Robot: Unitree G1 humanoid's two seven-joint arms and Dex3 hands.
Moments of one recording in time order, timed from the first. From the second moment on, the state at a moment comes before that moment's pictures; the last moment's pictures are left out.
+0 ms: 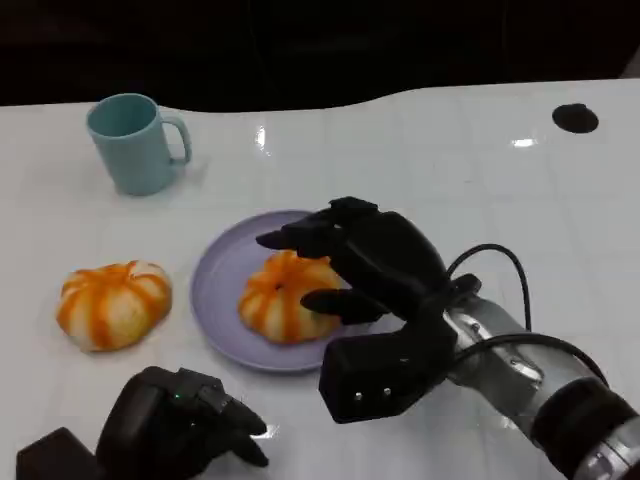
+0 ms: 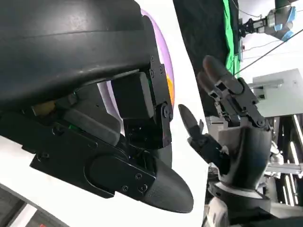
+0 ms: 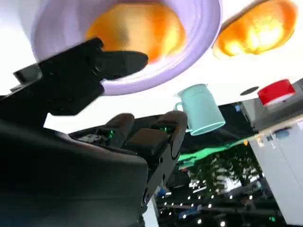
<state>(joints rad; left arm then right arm) 0.00 -0.01 0.05 0.59 -0.20 -0.64 -0.51 -0.68 -0.02 0.53 0.80 -0.72 -0.43 -0.30</state>
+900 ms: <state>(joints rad) -0.01 -0.01 0.06 0.61 -0.20 -0.64 -0.51 -0.21 -0.21 0.27 0.27 -0.18 -0.56 0.08</state>
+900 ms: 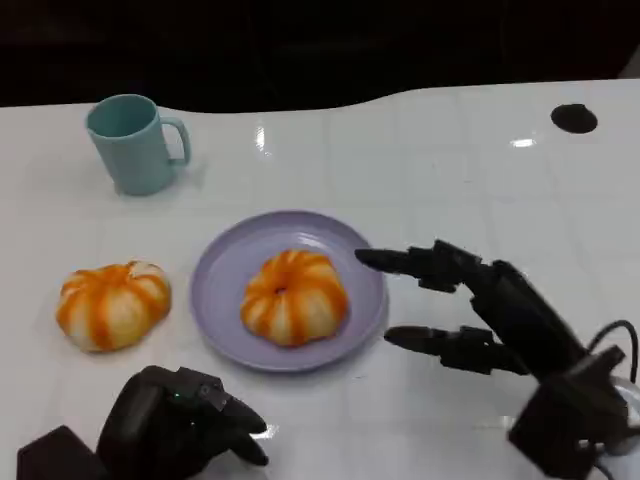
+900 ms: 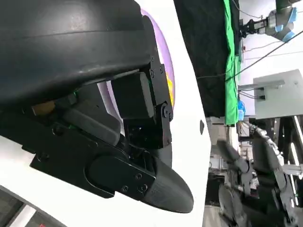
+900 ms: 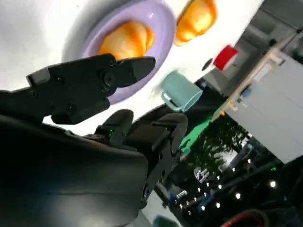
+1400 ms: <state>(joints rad) -0.01 -0.01 0.06 0.61 -0.20 -0.64 -0.51 0.02 -0.24 0.15 0.02 0.16 -0.33 0.37</state>
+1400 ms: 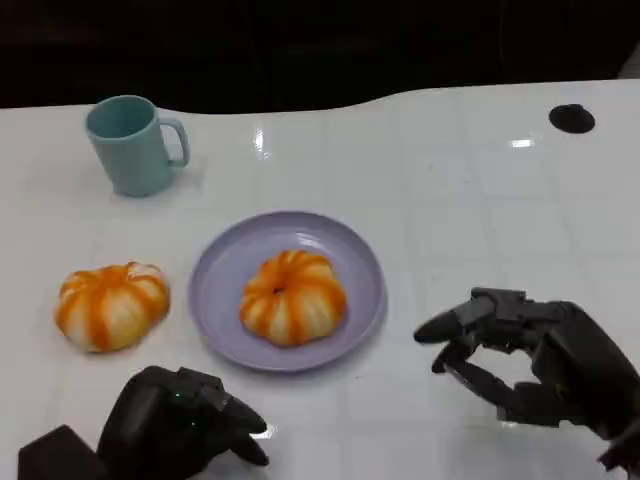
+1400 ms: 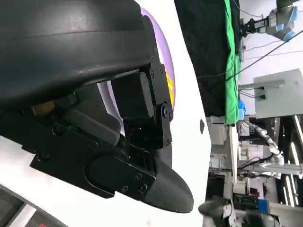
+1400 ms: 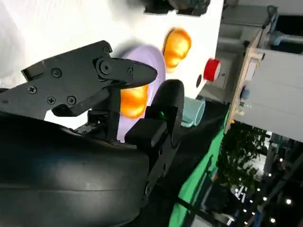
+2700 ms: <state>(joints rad) -0.01 -0.01 0.06 0.61 -0.20 -0.64 -0.51 0.11 -0.14 0.08 0.14 0.03 -0.44 0.28</state>
